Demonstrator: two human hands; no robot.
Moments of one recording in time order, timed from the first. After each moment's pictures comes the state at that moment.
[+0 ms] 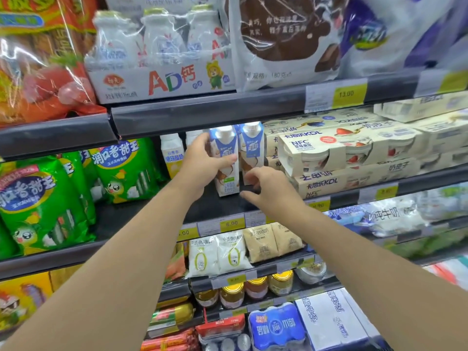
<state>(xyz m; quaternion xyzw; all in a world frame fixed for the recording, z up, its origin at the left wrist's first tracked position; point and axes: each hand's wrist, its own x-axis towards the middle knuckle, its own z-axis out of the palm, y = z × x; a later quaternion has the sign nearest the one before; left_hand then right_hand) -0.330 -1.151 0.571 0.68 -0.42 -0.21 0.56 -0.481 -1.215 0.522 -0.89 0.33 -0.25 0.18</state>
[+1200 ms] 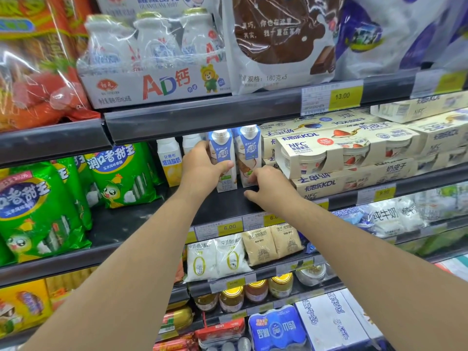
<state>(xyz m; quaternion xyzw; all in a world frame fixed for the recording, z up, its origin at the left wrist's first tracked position) -0.331 -1.163 0.562 0.78 -0.42 -0.06 0.46 -0.473 -1.230 0.527 -0.89 0.39 -0.18 0.18</state>
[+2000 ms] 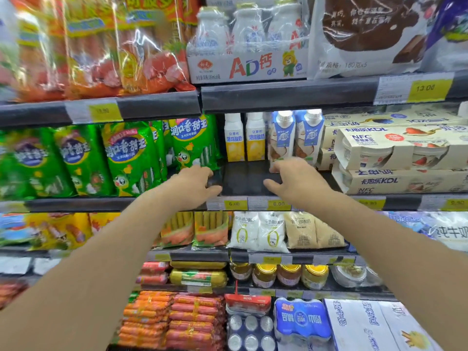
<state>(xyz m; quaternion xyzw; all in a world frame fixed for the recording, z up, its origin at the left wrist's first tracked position) -0.283 -1.000 0.562 0.90 -0.43 -0.08 0.04 -0.451 -1.163 0.548 -0.95 0.28 -0.12 0.09</state>
